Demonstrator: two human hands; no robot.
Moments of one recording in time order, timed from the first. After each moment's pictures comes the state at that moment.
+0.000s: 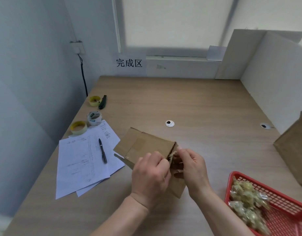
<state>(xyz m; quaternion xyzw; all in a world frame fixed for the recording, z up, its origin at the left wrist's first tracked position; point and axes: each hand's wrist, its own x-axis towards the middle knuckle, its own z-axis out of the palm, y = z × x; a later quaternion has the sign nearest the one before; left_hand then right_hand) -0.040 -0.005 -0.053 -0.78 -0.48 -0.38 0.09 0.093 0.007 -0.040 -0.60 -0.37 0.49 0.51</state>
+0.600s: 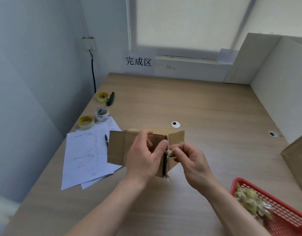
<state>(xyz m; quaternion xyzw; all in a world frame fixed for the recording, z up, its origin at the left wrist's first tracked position) -0.064 0.022 -0.023 -0.59 -0.61 -0.48 -0.23 0.097 0.019 -0.024 -0.52 -0.57 0.45 0.45</state>
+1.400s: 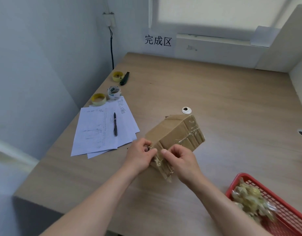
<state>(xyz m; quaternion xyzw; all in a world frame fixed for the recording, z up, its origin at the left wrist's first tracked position) -0.045 0.005 -0.078 -0.42 -0.73 -0.34 -0.41 0.114 0.016 -0.077 -0.54 -0.58 0.51 0.33</state>
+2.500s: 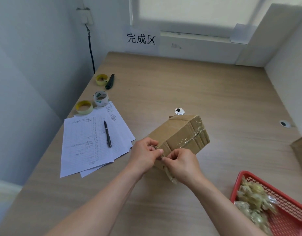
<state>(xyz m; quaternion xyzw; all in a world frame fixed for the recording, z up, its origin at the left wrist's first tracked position) -0.067 0.051 -0.074 -0.46 -0.66 -0.34 -0.49 0.077 0.046 -0.080 -0.71 -0.58 0.35 0.19</state>
